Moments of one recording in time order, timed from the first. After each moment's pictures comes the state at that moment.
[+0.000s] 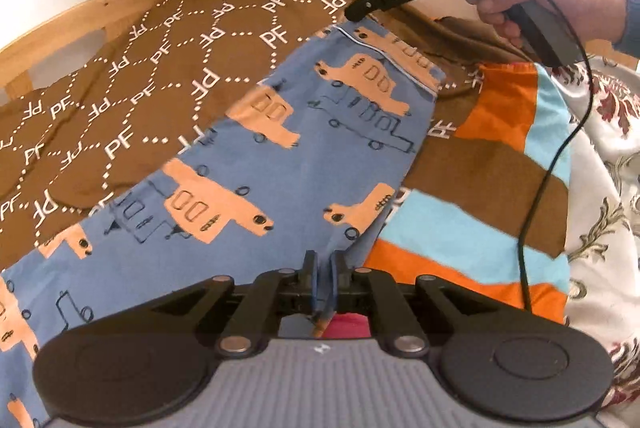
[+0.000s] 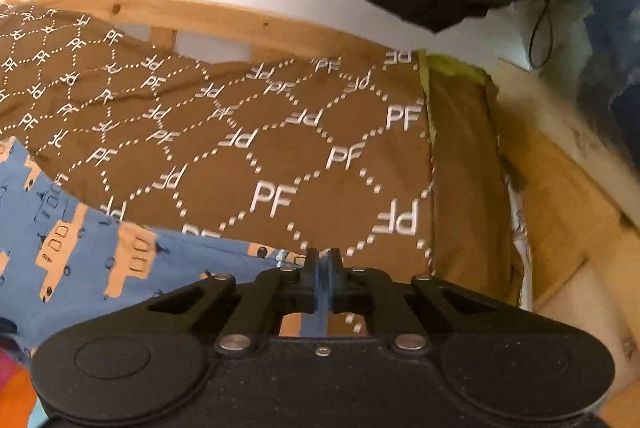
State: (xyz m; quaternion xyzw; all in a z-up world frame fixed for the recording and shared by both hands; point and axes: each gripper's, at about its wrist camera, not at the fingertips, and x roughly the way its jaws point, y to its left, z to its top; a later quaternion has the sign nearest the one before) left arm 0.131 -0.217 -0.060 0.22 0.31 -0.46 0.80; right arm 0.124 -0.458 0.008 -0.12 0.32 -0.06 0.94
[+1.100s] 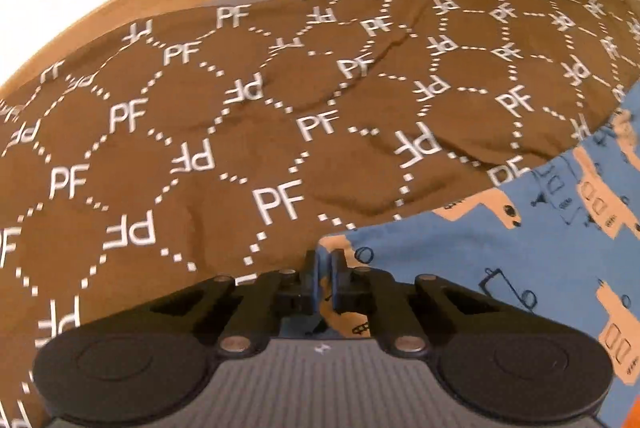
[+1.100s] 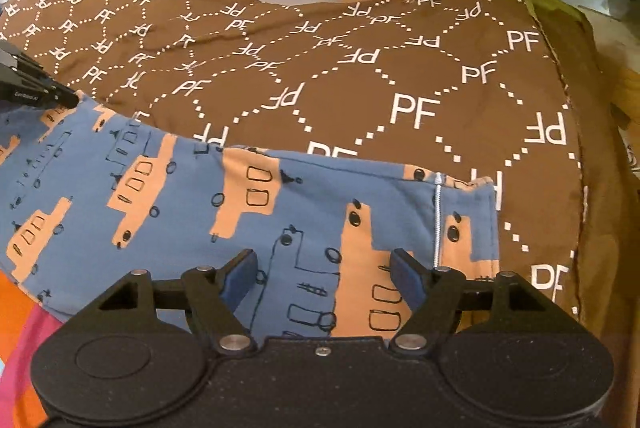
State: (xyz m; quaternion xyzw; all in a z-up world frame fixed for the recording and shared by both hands) left arm 0.295 -0.098 -0.049 0.20 0.37 -0.19 0.89; right arm 0.115 -0.410 -0.066 -0.08 0.36 0.02 0.93
